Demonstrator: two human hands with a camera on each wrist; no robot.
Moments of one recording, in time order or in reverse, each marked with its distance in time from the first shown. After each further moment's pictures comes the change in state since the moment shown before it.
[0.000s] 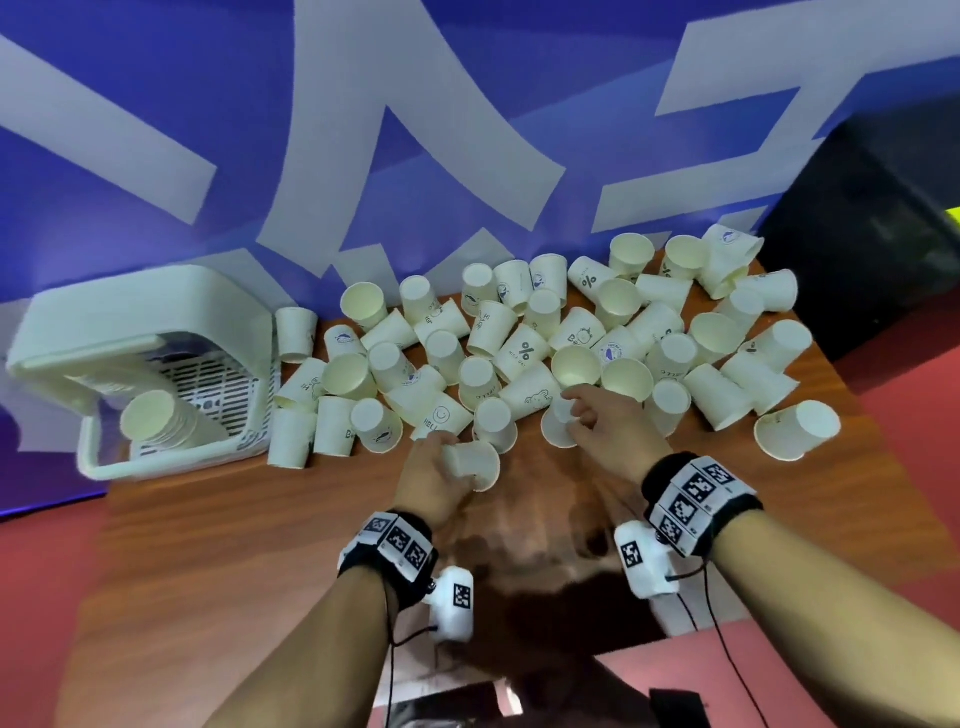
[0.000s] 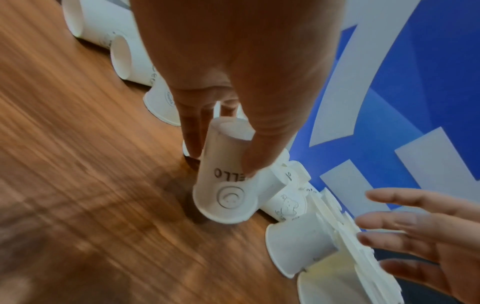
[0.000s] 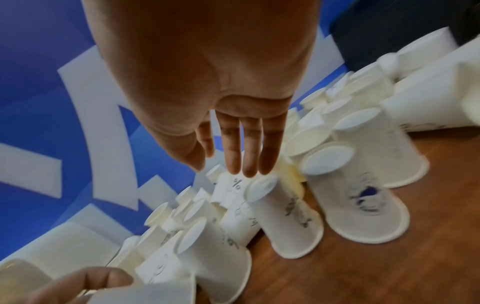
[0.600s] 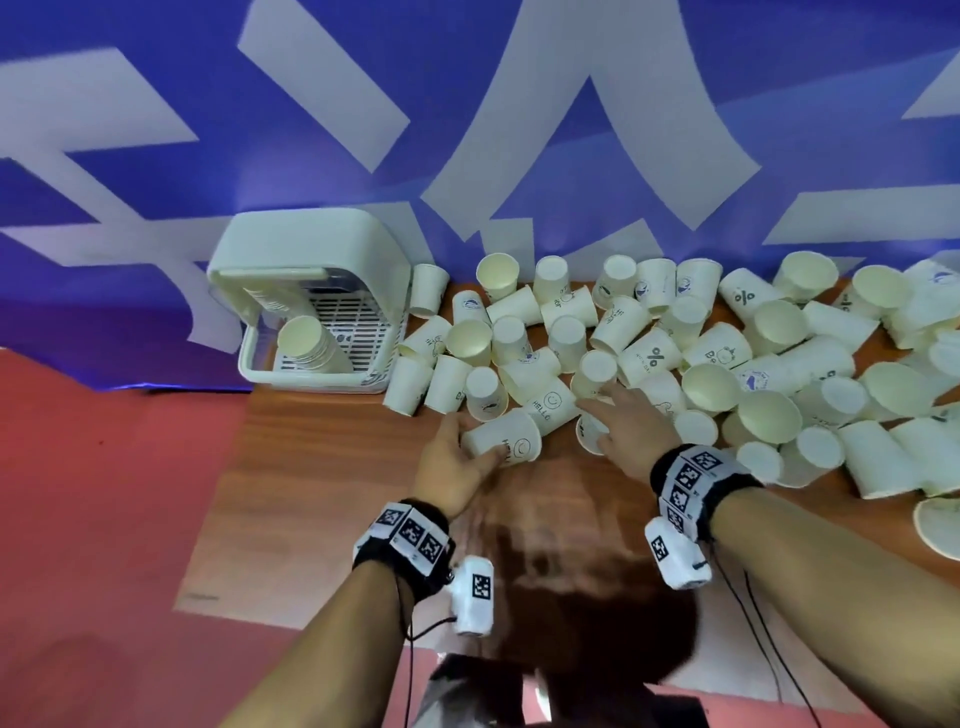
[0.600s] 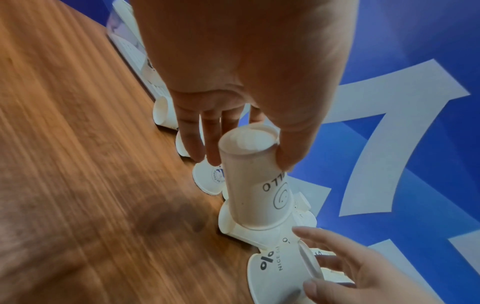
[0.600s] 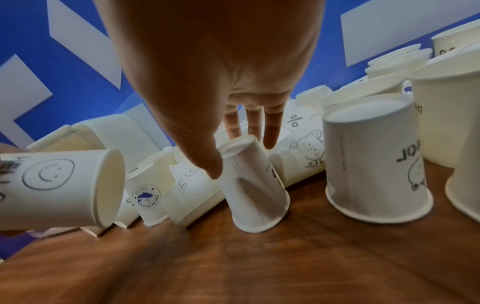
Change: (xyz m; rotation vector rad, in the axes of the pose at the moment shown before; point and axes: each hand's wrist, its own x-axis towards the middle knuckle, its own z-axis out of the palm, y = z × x) left_hand -0.043 -0.052 -0.062 -0.330 0.287 -0.102; right_hand 0.063 -0.046 0.082 -0.544 -0.300 -0.303
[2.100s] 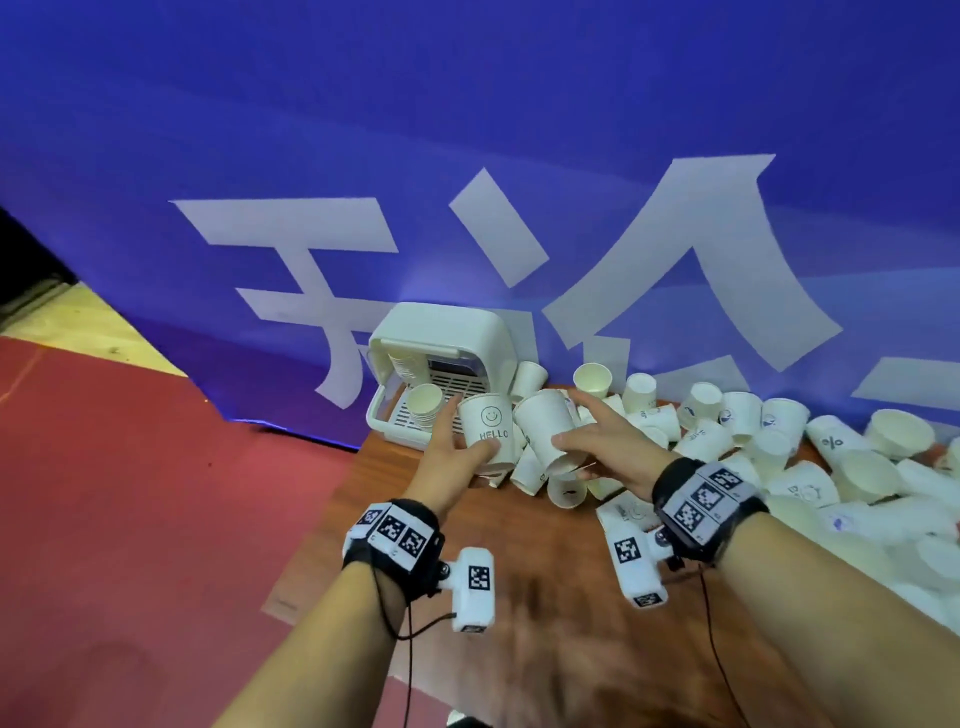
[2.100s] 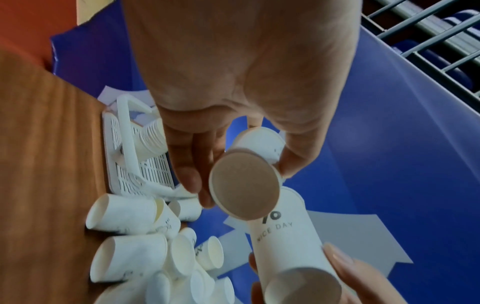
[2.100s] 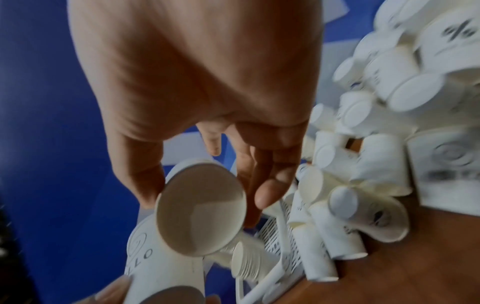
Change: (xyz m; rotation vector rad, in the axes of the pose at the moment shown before) left_hand -0.032 0.056 -0.131 -0.479 0.187 0.013; right_hand -0.007 -0.159 -0.113 1.139 -0.177 -0.117
